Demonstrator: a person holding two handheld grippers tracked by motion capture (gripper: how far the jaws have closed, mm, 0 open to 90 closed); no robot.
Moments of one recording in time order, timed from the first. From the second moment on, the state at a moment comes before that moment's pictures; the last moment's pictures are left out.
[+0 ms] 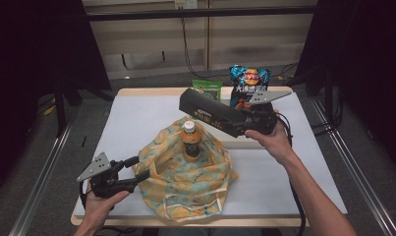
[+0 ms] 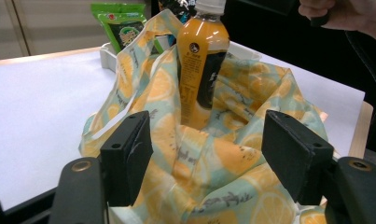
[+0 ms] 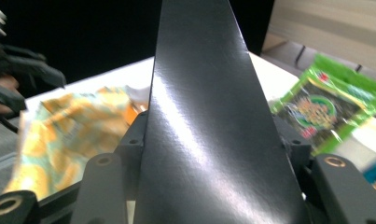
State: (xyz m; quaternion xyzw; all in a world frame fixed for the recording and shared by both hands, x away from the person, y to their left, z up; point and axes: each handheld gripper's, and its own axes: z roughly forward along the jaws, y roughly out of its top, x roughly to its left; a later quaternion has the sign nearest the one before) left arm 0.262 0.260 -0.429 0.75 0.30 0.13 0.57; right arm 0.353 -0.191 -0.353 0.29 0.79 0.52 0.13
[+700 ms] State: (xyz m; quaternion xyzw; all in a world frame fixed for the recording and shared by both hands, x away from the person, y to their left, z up) left arm 0.259 0.260 -0.430 0.76 0.30 0.13 0.56; right arm 0.392 -0.223 -0.395 0.33 0.82 0.44 0.13
